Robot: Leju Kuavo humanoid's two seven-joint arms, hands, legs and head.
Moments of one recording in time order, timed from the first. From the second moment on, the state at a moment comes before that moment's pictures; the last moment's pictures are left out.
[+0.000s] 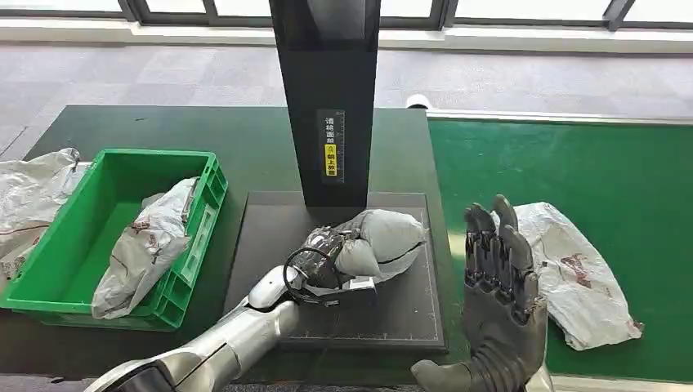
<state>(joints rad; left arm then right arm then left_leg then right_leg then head) -0.63 -0.39 -0.75 -0.47 -0.78 0.50 -0.28 0.05 -0.04 0.45 -1.94 0.45 -0.34 -0.70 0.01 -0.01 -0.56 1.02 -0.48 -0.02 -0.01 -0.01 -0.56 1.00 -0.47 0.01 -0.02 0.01</state>
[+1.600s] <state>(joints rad) -0.19 -0.35 0.07 -1.57 -0.72 0.70 -0.63 0.23 -0.01 0.41 -1.99 0.56 -0.42 -0.66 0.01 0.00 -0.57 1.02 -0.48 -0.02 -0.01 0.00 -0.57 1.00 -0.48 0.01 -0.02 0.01</state>
